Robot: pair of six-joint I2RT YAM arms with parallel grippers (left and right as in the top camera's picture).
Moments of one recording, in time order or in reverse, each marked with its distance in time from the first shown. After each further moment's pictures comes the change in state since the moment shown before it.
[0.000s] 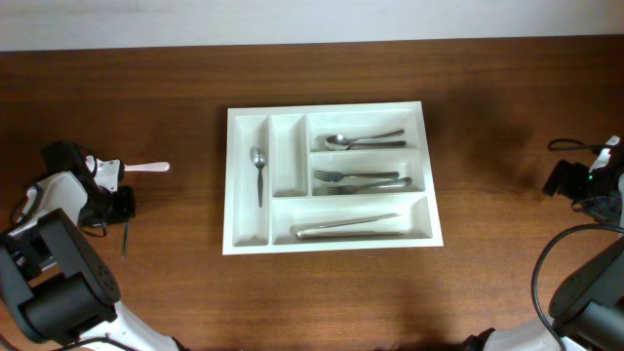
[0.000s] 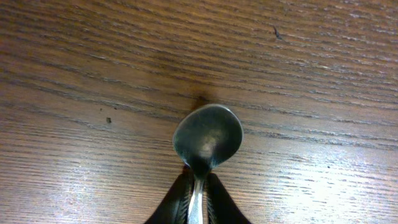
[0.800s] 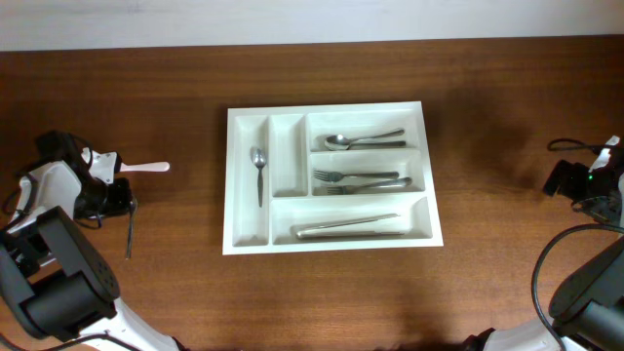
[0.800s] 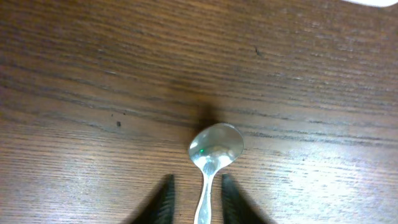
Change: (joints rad) left arm -0.006 0.019 0.107 -0.118 0.008 -0.002; right arm 0.000 0.000 0.000 0.000 0.000 0.000
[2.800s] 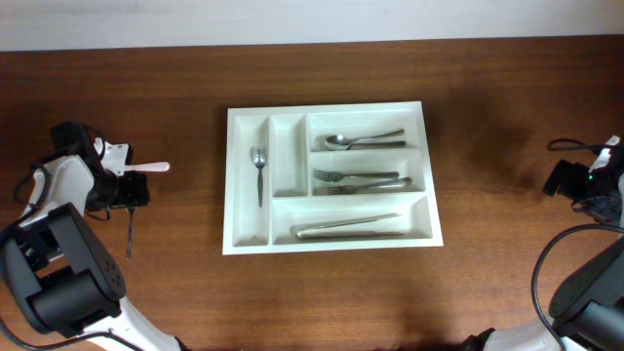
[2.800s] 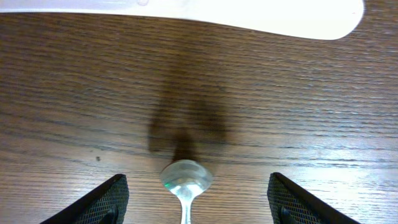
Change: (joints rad) left arm -0.061 0.000 0.002 0.049 -0.024 0.006; right arm 0.000 0.000 0.000 0.000 0.000 0.000
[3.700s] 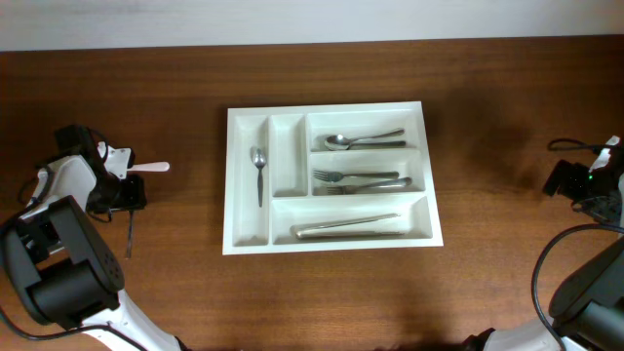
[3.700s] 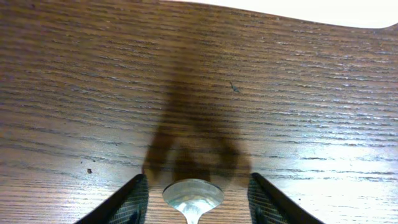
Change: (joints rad) left arm 0.000 0.047 0.000 0.019 -0.018 0.006; right arm 0.000 0.000 0.000 0.000 0.000 0.001
